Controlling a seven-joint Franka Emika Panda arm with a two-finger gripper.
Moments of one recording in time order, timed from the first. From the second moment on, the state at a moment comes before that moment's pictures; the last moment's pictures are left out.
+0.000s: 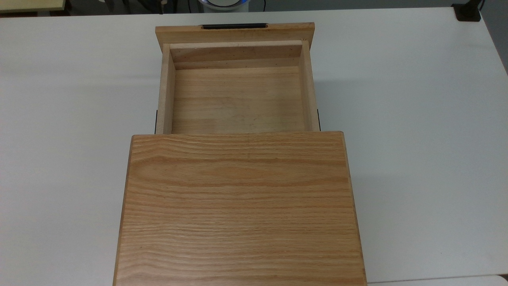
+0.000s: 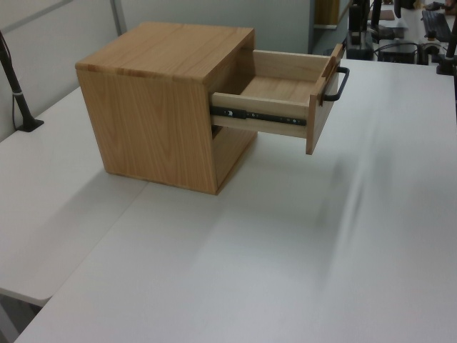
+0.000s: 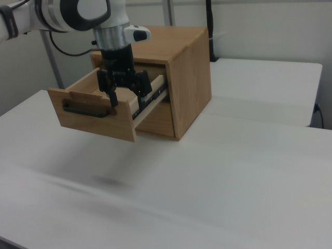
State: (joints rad) arm -0.01 0.04 -0.16 -1.55 -0.08 1.53 -0.21
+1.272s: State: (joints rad) arm -0.01 0.04 -0.15 -1.52 -0.06 1.53 -0.22
